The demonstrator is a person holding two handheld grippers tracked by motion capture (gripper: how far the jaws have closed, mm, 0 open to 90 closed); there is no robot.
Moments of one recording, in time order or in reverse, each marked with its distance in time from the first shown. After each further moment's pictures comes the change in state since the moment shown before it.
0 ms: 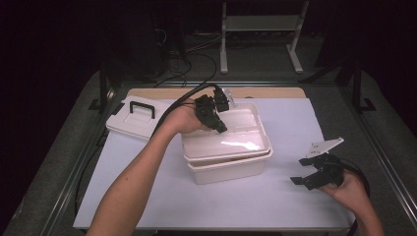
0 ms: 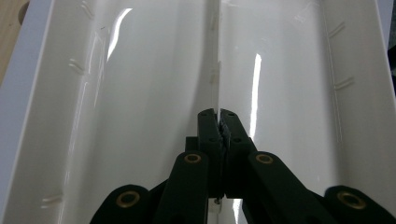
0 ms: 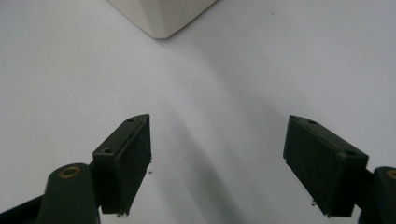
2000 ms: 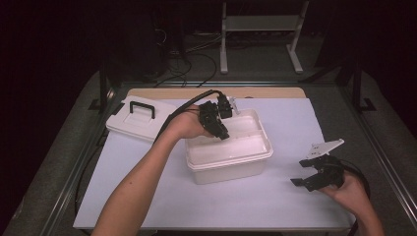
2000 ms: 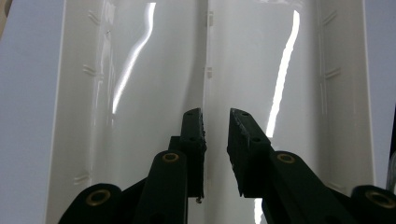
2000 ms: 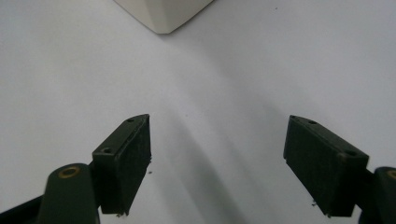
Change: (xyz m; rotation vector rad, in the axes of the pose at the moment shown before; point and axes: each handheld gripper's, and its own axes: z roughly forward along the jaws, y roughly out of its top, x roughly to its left) left arm -0.007 -0.001 0.015 0.033 0.011 0.016; right arm 0.001 -0.004 0.001 0.002 0.010 0.009
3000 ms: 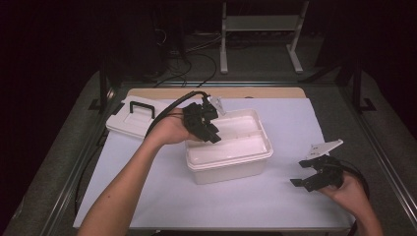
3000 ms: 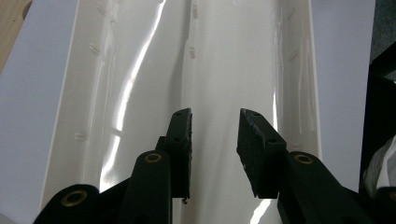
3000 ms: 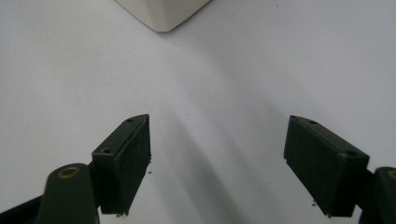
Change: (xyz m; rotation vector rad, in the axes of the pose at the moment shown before) left arm -0.017 -0.033 -0.031 -0.095 0.015 -0.028; right arm 0.001 0.000 0.002 0.004 -0.002 0.004
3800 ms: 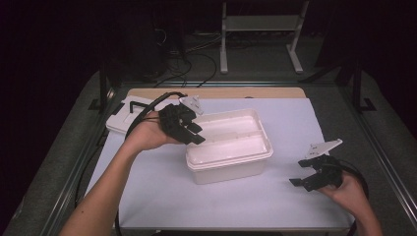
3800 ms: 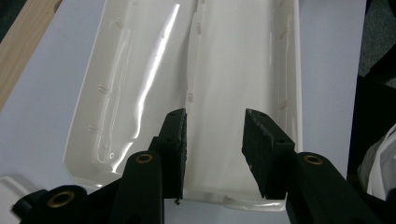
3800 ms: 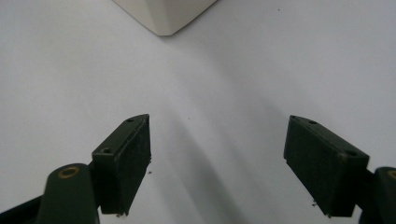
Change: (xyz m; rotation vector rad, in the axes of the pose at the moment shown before) left arm -0.008 -0.038 -0.038 -0.072 0.041 -0.046; right arm 0.001 0.002 0.000 -0.001 0.001 -0.002
